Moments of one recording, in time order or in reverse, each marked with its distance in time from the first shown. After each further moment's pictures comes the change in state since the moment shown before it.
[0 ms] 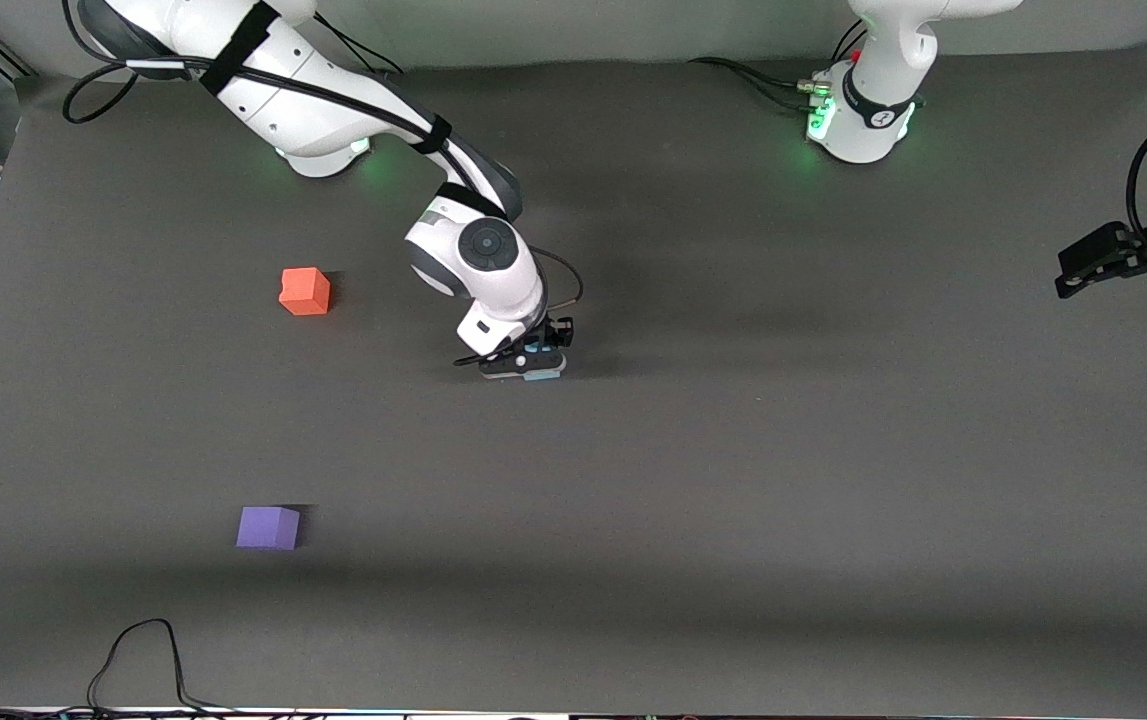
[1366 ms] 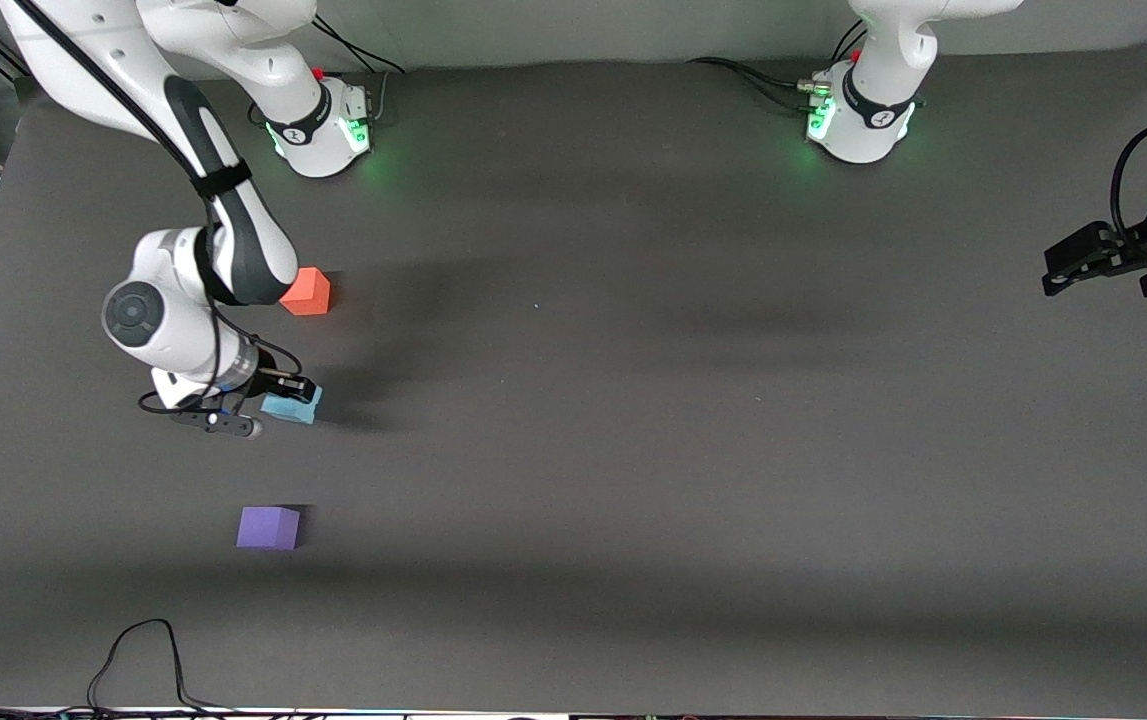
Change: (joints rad) left arm -0.017 -0.002 0.004 -0.021 0.000 0.008 0.013; right arm -0.074 -0.297 -0.598 -0.312 0.447 0.008 -0.676
